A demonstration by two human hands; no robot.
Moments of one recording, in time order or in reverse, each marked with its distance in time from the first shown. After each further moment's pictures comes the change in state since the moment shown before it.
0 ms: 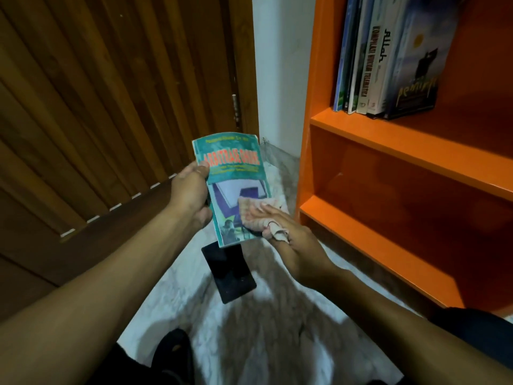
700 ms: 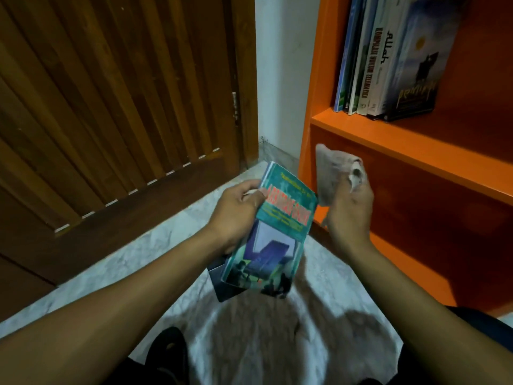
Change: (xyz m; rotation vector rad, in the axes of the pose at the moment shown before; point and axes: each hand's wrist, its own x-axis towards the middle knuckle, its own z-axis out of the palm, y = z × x) left_hand -0.033 -0.049 0.018 0.441 -0.396 0.178; right_hand 0.027 -0.004 -0.054 0.273 0.776 0.173
